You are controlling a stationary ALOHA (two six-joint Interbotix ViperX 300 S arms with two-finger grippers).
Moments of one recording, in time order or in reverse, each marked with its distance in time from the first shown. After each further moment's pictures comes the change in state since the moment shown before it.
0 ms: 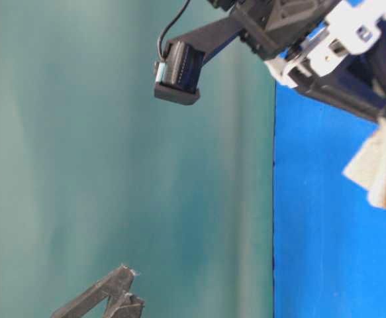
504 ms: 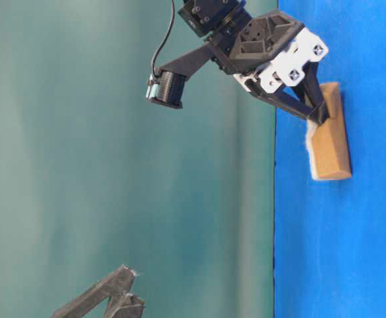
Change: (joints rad) left arm 0.000 -0.002 0.000 0.000 0.005 -0.002; right arm -0.342 0.000 -0.017 -0.041 -0.014 -0.166
